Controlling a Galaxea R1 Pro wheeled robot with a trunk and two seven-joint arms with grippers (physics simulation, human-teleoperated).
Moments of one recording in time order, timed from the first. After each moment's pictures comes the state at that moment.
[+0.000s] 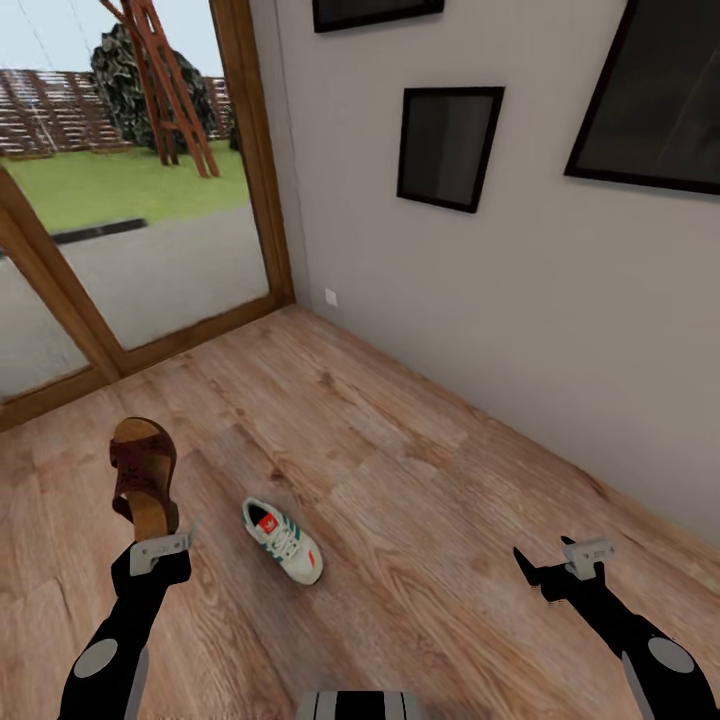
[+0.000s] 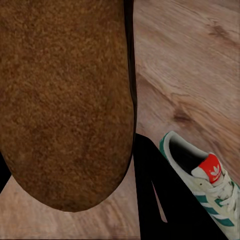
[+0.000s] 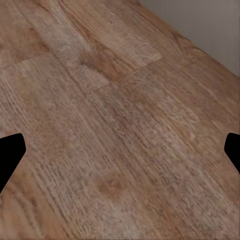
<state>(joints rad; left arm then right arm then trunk) -0.15 -0.11 0.38 -1.40 -0.19 0.06 -0.11 -0.17 -0.16 -0.30 -1.23 0.11 0.02 0.45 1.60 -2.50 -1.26</state>
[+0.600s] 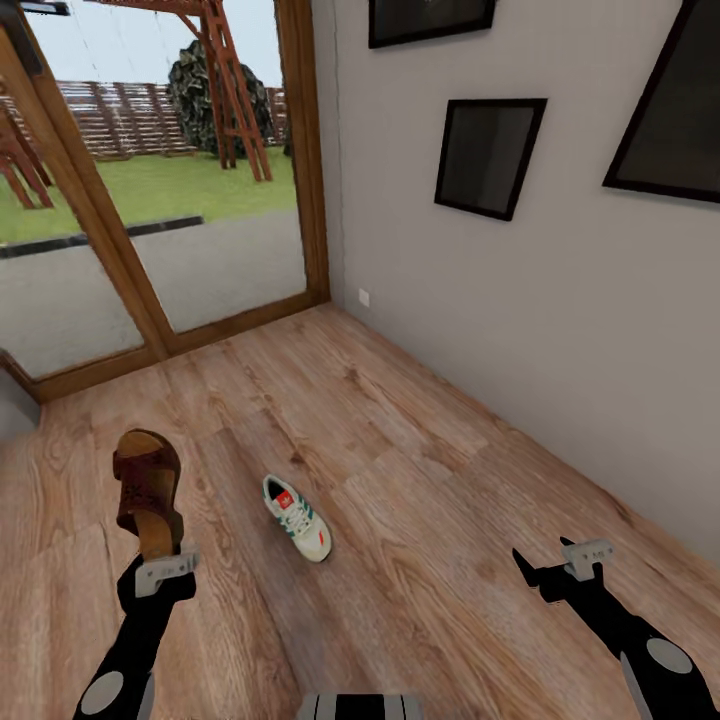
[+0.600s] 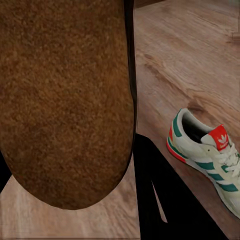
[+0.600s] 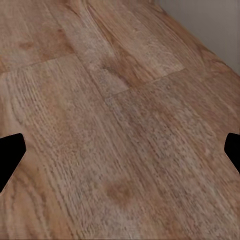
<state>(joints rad) -0.14 -0.10 0.39 -1.25 -0.18 -0.19 -0.11 -0.17 -0.15 -0.30 -1.23 0.11 0.02 0.45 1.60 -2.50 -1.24</state>
